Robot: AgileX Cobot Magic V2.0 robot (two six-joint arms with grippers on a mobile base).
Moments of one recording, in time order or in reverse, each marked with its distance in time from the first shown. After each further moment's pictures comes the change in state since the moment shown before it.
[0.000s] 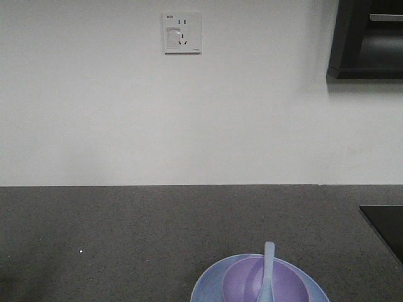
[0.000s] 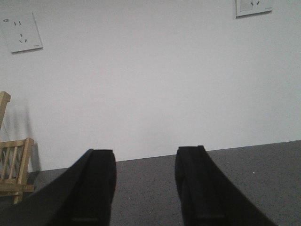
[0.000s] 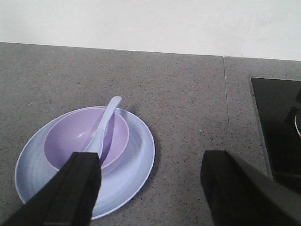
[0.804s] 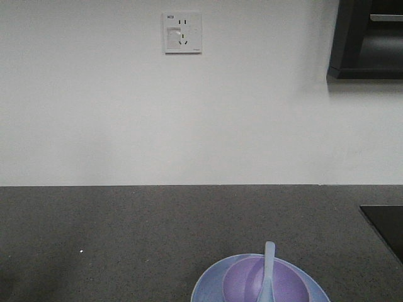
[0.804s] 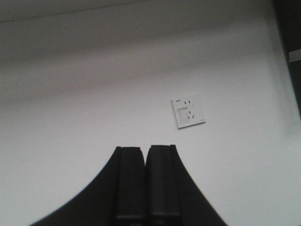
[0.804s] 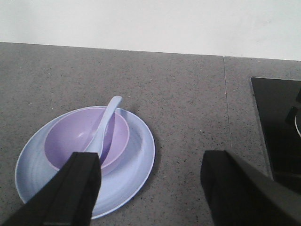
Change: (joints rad) left arm 0.131 0.009 0.000 0.950 0.346 -0.880; right arm 0.000 0.000 0.000 -0.001 0.002 0.000
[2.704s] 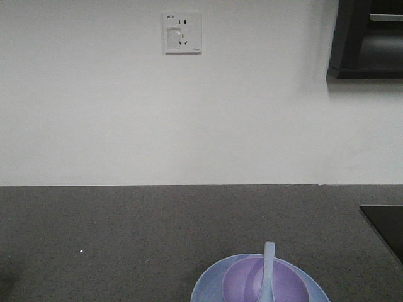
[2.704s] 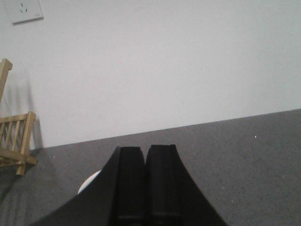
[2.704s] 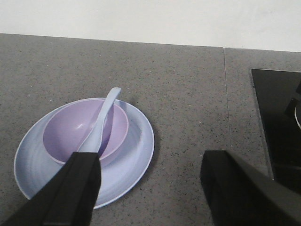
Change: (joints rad) left arm 0.487 -0.287 0.375 1.005 0.359 -1.128; right arm 0.000 0.000 0.000 -0.001 0.029 0.000
